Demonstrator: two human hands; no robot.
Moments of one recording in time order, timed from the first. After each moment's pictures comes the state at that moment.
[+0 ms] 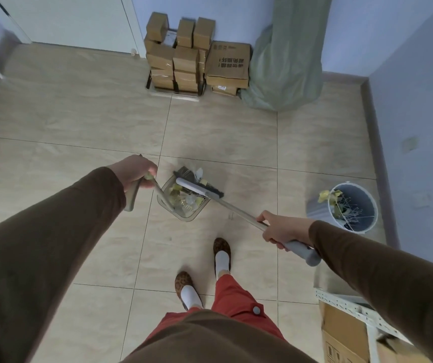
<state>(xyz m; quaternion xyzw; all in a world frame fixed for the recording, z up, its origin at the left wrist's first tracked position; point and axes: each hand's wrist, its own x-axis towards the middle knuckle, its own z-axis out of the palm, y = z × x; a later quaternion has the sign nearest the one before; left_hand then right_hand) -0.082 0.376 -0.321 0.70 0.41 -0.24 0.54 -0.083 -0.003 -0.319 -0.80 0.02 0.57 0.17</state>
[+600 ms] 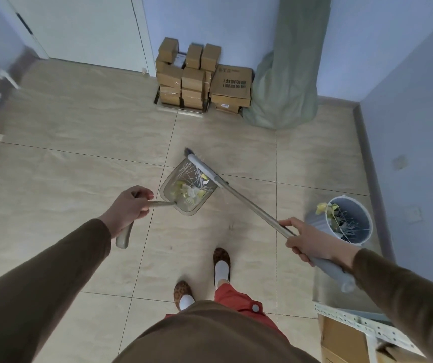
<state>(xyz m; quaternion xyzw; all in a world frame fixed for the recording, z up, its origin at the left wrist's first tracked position) -0.201 0.390 -0.332 0.71 0.34 -0.14 0.60 -0.123 -0.046 -0.285 -0.82 0.07 0.49 0.30</state>
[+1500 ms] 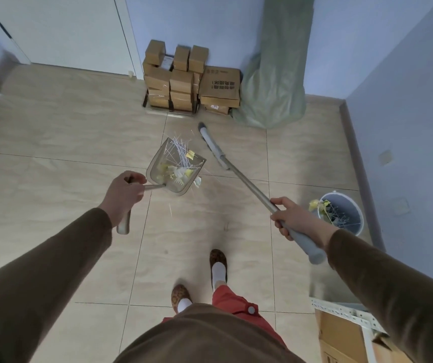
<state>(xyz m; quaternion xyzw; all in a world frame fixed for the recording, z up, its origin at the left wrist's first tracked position) -0.160 0.391 -0.319 0.73 0.34 -0.05 0.59 -0.095 -0.019 -0.285 -0.77 0.17 0.42 0.46</state>
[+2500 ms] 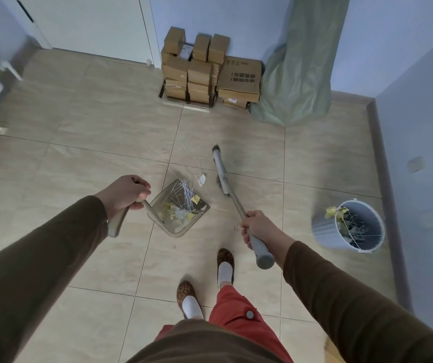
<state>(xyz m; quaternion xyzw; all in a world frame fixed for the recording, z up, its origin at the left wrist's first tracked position) -0.144 0.420 -0.305 0.72 0.38 -0.21 0.54 -0.103 0.092 -0.324 -0.70 0.25 0.44 0.51</state>
